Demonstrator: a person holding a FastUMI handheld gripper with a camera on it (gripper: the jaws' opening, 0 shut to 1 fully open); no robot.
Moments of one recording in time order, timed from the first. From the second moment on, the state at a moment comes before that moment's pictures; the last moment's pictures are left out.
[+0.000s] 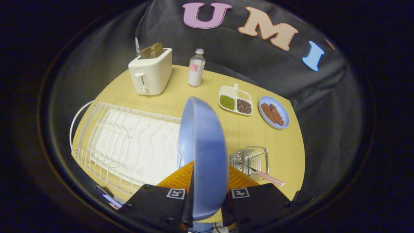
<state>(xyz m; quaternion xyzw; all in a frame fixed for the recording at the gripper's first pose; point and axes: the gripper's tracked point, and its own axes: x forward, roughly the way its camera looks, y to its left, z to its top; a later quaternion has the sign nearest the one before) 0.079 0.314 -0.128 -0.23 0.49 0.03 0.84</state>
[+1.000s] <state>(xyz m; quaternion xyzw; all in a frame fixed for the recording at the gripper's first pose) 0.103 0.312 -0.108 -0.24 0.49 0.00 0.83</state>
